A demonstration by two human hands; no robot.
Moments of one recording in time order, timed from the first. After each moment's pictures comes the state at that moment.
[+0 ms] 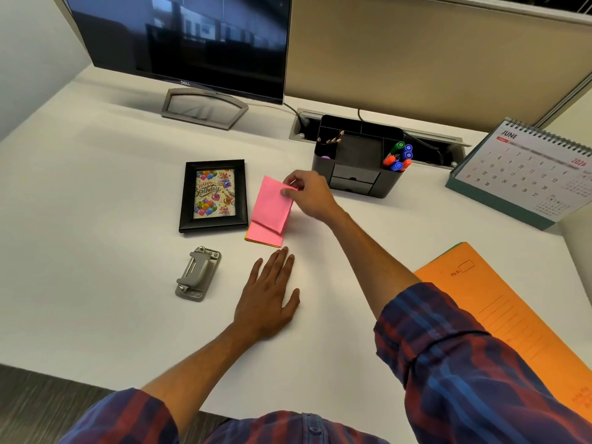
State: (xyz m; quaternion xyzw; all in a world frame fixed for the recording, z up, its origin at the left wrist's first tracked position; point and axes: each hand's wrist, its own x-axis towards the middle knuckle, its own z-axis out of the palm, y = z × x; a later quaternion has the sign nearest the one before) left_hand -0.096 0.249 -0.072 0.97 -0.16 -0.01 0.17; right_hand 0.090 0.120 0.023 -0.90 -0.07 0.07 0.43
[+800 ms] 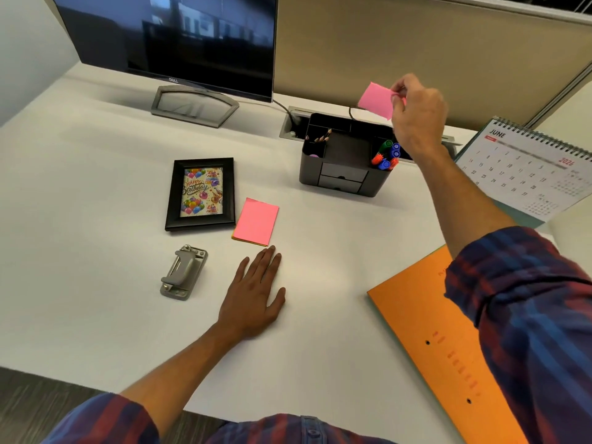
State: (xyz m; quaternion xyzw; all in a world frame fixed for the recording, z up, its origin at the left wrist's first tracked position) left_hand -0.097 0.248 -0.070 0.97 -0.16 0.00 0.17; right_hand 0.161 -0.043 0.130 -0.95 -0.02 -0.29 0.15
